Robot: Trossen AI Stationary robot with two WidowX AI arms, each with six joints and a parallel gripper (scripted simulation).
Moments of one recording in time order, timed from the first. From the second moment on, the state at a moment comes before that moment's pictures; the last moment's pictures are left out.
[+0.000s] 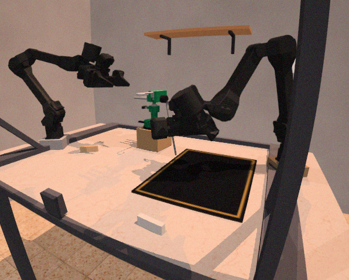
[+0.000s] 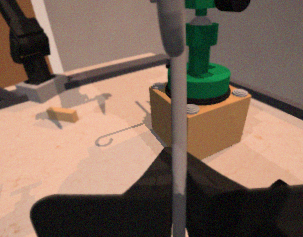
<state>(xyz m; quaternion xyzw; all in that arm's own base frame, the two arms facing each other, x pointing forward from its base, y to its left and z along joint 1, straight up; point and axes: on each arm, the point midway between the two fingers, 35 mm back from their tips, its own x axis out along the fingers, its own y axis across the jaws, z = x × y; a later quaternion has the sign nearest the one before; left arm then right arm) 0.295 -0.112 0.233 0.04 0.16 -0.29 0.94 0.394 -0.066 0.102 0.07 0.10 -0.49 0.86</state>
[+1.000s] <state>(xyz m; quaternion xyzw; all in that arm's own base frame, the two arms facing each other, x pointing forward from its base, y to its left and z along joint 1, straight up) 0.295 -0.112 0.233 0.04 0.16 -0.29 0.94 0.360 -0.041 0.082 0.10 0.15 -0.49 0.85</state>
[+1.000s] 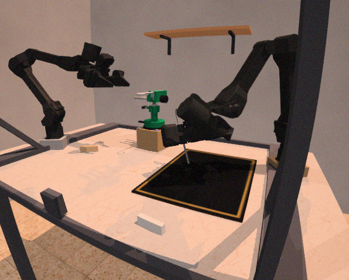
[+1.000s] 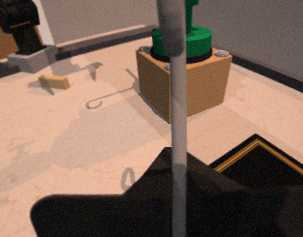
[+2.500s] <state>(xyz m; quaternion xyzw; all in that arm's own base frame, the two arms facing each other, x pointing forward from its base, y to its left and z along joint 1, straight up) 0.295 -0.112 0.233 0.04 0.16 -0.29 0.94 0.307 -0.024 0.076 0.11 0.18 -0.51 0.83</state>
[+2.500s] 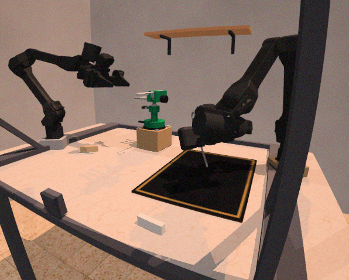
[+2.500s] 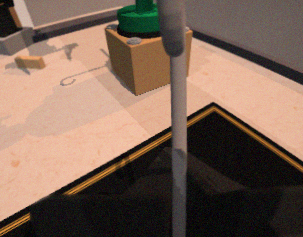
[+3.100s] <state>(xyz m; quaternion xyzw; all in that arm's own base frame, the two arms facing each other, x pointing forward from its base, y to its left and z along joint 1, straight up) 0.295 -0.112 0.233 0.04 0.16 -0.29 0.94 0.311 -0.022 0.054 0.12 0.18 -0.51 0.83</state>
